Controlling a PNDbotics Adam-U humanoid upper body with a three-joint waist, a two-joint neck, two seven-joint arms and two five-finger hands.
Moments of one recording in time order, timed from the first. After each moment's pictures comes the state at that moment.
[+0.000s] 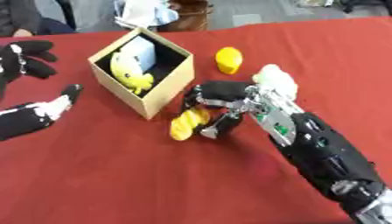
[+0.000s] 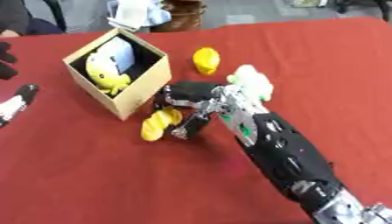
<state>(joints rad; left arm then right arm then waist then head) -0.32 0.48 -0.11 -1.92 -0.23 0.09 -0.04 -0.82 -0.31 0.45 -1.30 0.70 -0.45 0.39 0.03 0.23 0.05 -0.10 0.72</state>
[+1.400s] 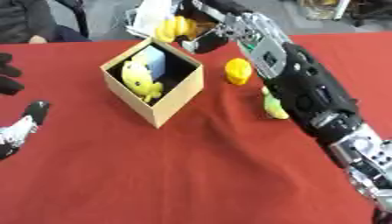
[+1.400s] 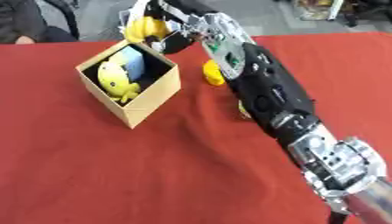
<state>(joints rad) -0.35 0.38 -0.14 -1.98 -0.21 0.05 -0.06 -1.08 -0.32 0.24 -0.98 0.72 -0.16 0.23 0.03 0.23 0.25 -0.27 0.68</state>
